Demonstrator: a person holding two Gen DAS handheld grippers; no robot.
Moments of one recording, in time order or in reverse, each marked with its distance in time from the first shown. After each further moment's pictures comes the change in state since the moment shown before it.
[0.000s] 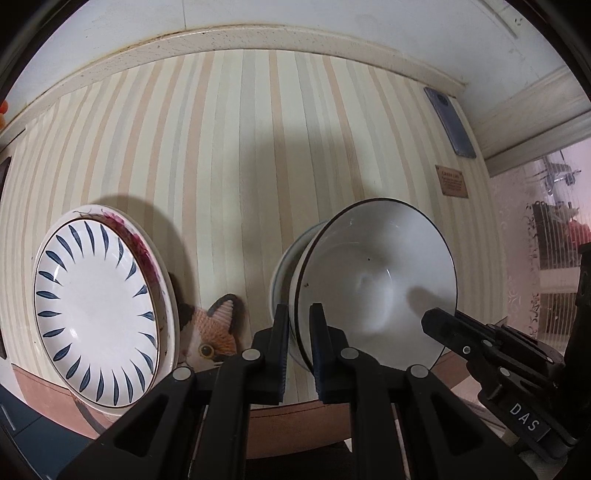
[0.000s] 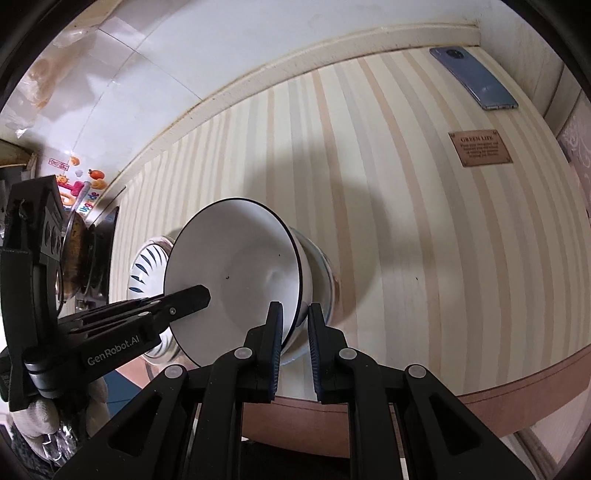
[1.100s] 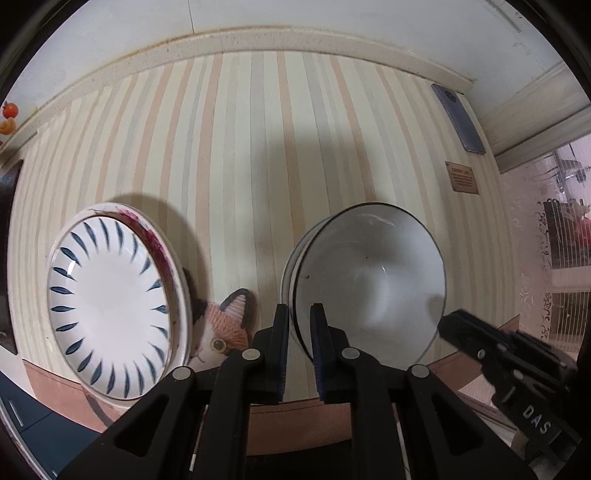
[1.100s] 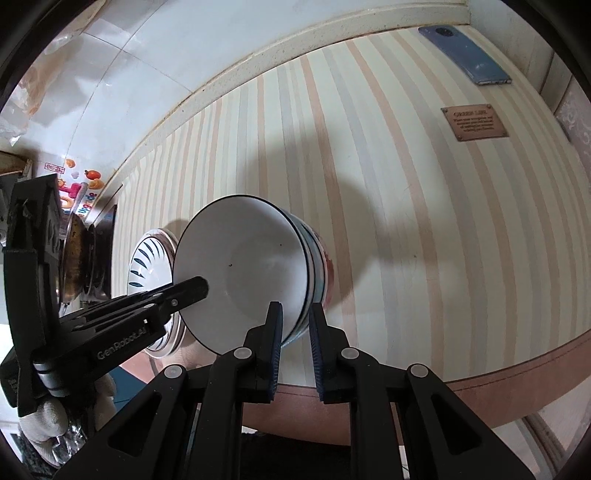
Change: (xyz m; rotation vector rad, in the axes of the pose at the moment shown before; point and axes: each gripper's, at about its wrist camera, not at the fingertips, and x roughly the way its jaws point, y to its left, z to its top) left arm -0.011 0.001 -0.007 0.012 -0.018 0.060; right arm -0.004 -0.005 0.008 0.021 0.030 -0.014
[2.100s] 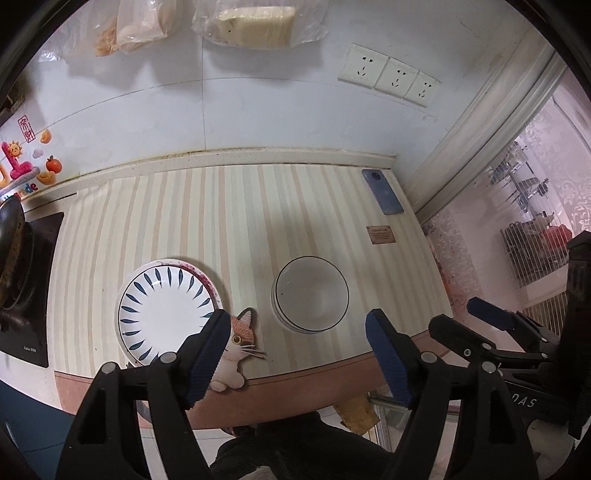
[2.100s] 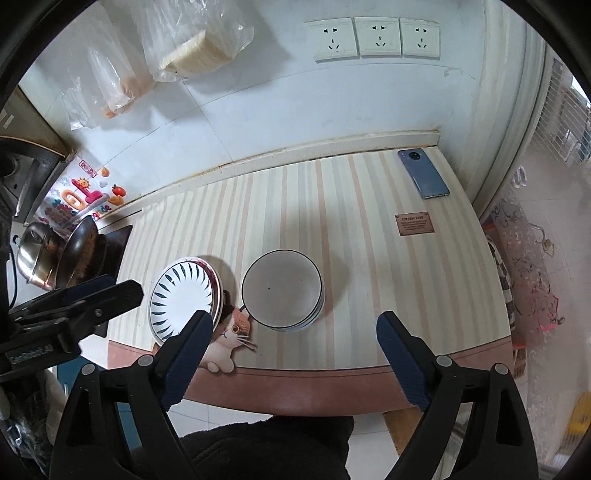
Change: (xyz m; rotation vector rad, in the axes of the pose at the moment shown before) left arm -0.190 0.001 -0.063 0.067 -0.309 -0.099; right arm -0.178 0.081 -0.071 -0.134 -0.282 -0.137
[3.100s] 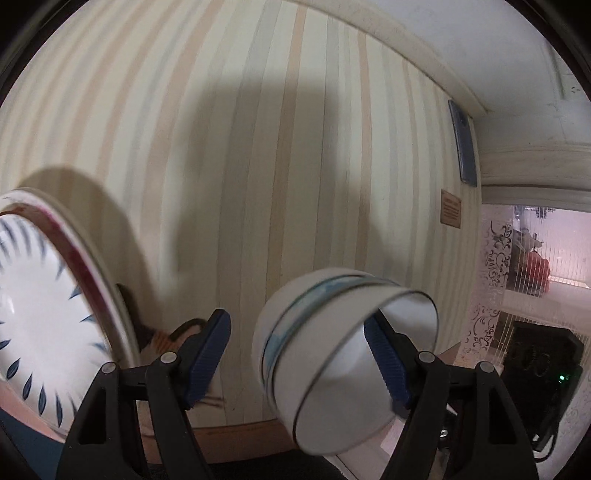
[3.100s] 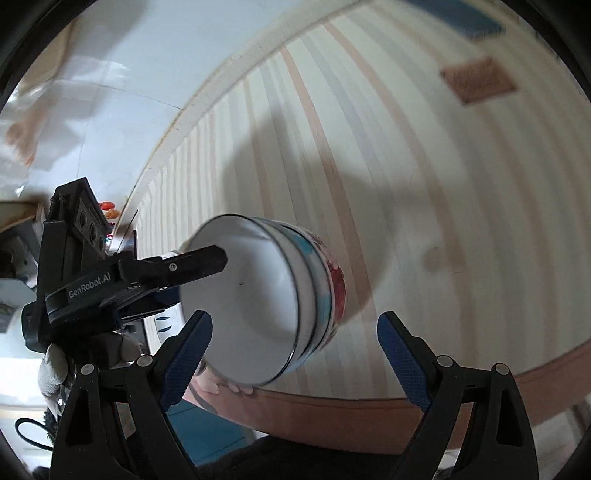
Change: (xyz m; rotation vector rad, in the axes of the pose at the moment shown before) left arm 0.269 0.062 0.029 -0.303 0.489 -0.171; right arm 0.246 -0.087 -0.006 0.341 0.348 0.316
